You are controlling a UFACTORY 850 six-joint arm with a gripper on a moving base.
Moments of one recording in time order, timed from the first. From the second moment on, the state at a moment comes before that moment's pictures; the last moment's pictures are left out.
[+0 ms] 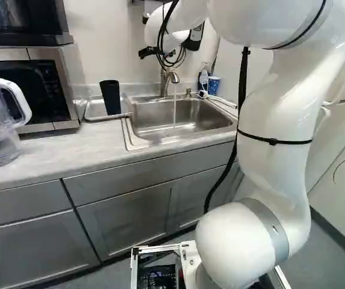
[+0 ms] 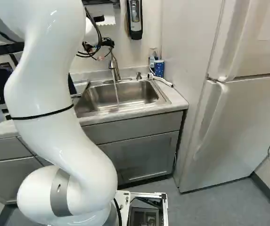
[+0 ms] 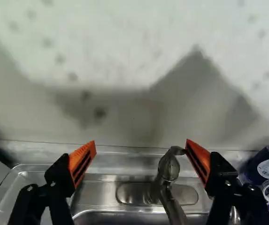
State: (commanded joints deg) arm 12.2 -15.7 -82.6 -3.3 3.7 -1.4
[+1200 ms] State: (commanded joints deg) arm 13.3 -16.2 -83.2 -3.3 5.6 -1.4
